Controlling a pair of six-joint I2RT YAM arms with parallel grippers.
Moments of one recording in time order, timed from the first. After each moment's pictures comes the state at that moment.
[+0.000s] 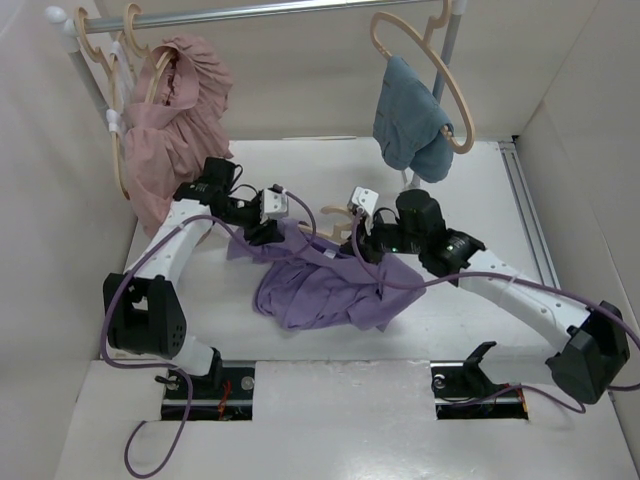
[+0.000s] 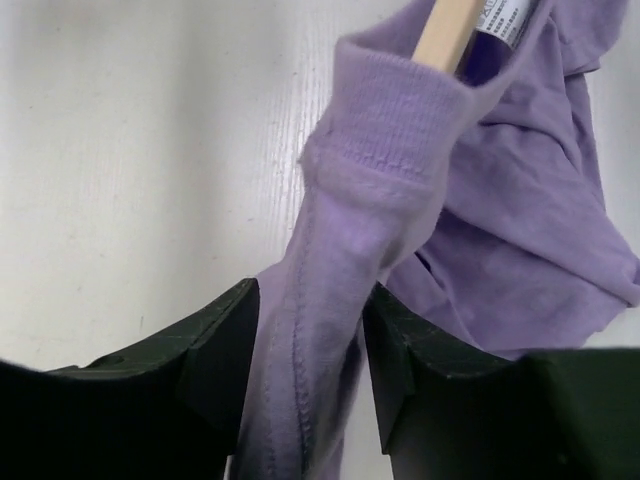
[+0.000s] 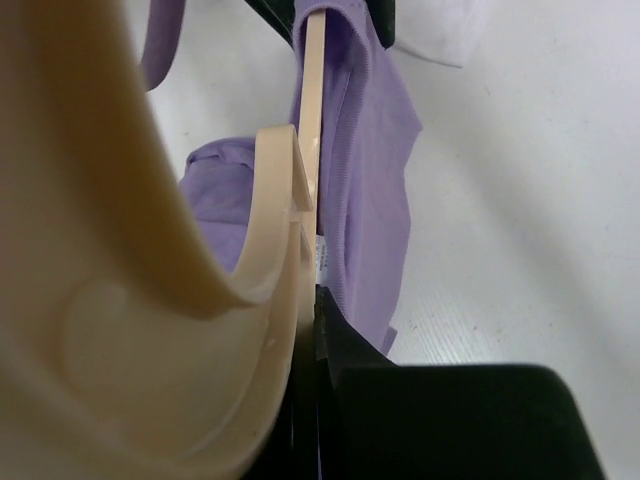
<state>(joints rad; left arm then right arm) -0.17 1.49 1.23 -0.88 0.93 1.22 0.71 1.24 0.98 -0.15 -0.49 -0.18</state>
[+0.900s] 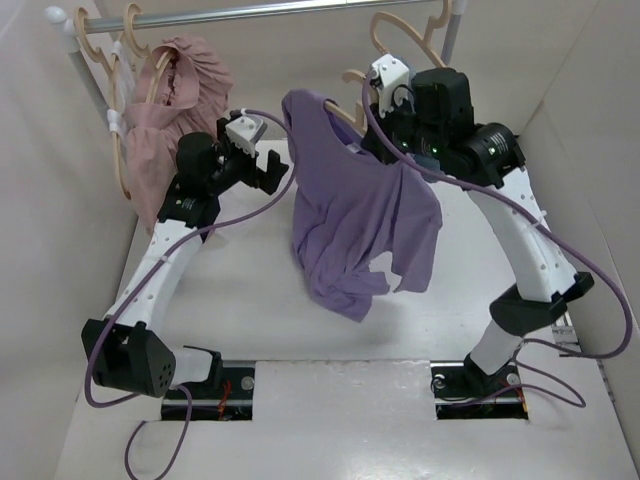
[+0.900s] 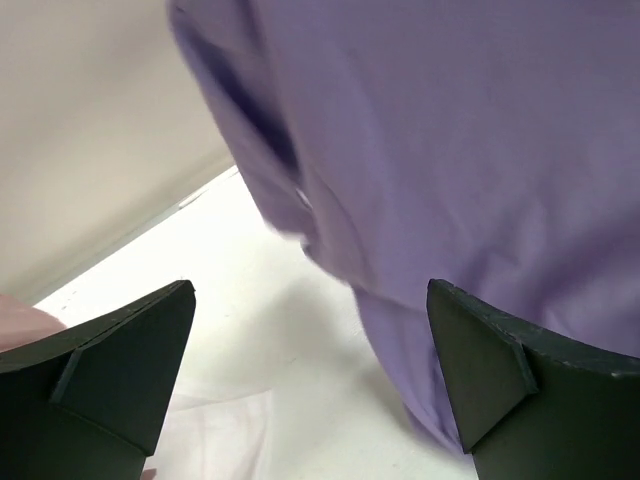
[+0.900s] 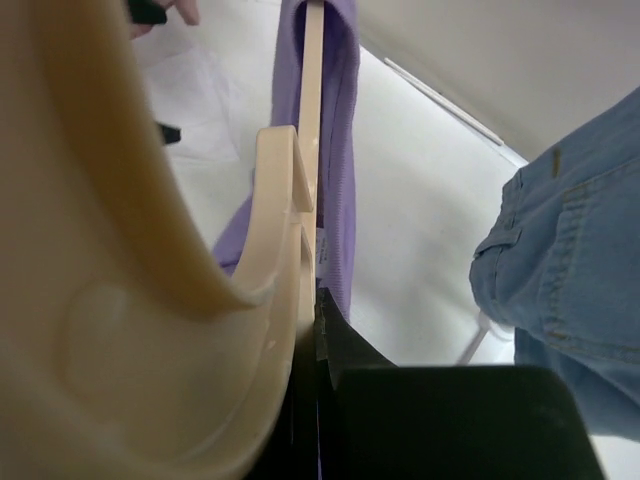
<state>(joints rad) -0.21 1.29 1.21 -0.10 0.43 0.18 0.63 1.67 2.26 -0.99 -0.06 -0.08</state>
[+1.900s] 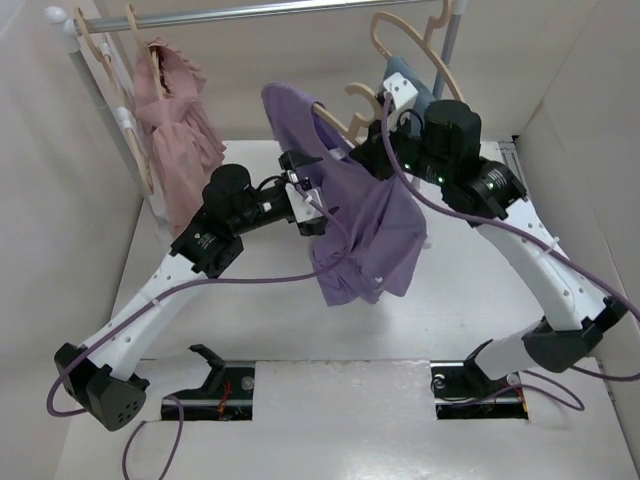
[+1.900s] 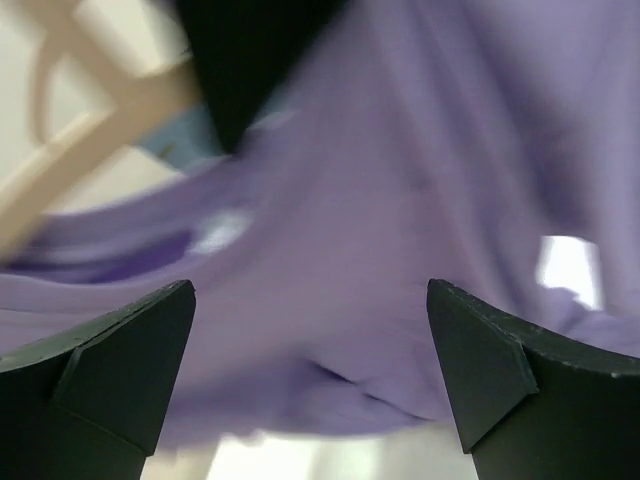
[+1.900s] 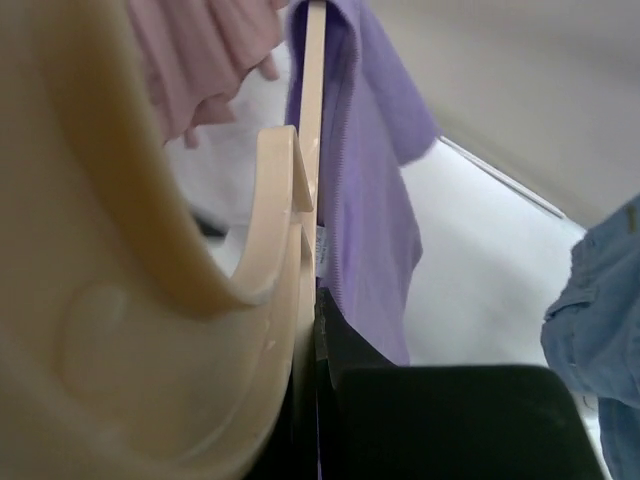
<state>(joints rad) -0.62 1.10 1.16 -0.11 0.52 0.66 0.64 1.47 1.85 -0.58 -0.13 0.02</state>
